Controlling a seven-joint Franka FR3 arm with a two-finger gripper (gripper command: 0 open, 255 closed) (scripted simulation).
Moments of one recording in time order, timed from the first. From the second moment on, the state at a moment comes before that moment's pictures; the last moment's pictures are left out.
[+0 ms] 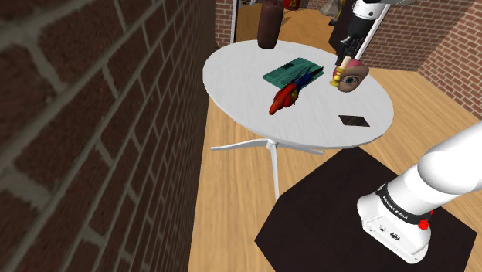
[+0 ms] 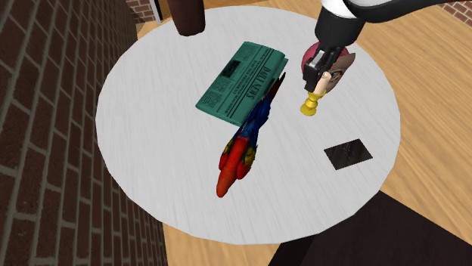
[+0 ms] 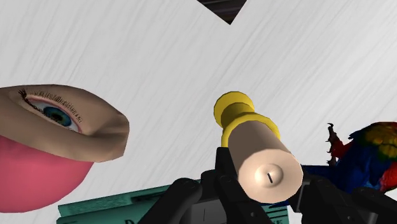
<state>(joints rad) -0.22 -0.13 -0.20 -2.10 -0.02 1.96 -0.34</state>
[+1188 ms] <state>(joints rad) -0.22 -0.04 -0.21 -2.25 -0.01 2.19 -0.35</state>
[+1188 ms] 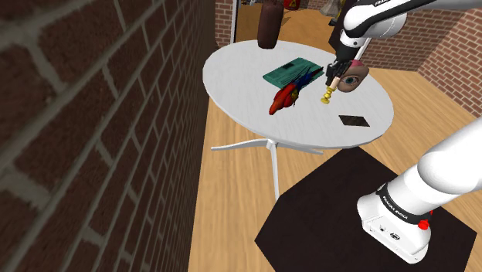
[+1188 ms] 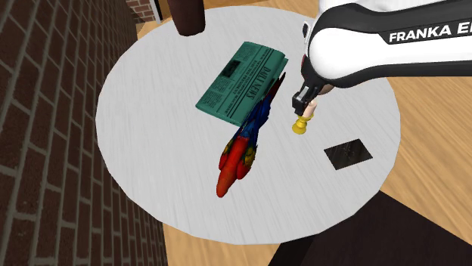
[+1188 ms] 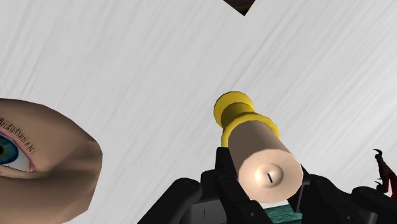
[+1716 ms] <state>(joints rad) -0.22 -0.03 -0.21 -2.26 0.00 2.20 -0.35</state>
